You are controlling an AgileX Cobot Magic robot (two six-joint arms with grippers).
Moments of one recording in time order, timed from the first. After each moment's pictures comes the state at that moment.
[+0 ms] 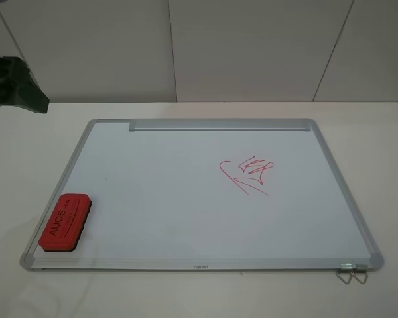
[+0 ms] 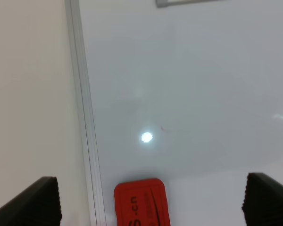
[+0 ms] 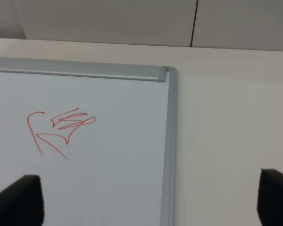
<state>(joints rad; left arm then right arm) -0.25 1.13 -0.91 -0.02 0.72 -0.08 0.01 -0.01 -0.52 0.00 1.06 -0.02</state>
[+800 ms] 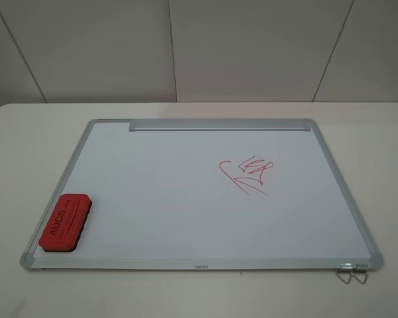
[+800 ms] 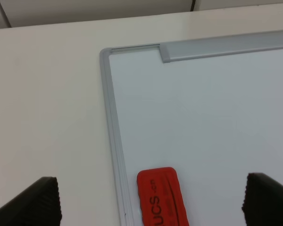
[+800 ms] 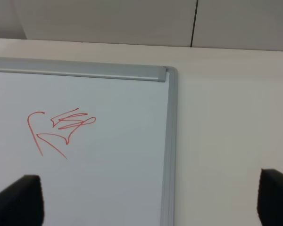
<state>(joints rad) -0.25 0.54 -0.75 0.04 0.88 -0.07 0.01 -0.01 -0.52 0.00 1.06 -0.02</state>
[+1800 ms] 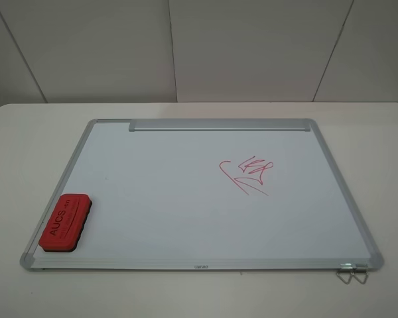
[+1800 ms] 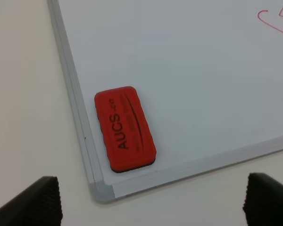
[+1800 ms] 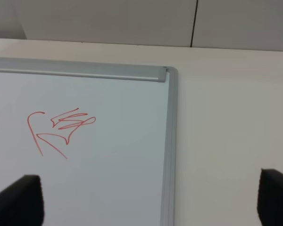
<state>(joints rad) -0.25 0.10 -0.50 -0.11 1.06 0.04 0.01 -0.01 -0.52 0.00 1.06 -0.02</state>
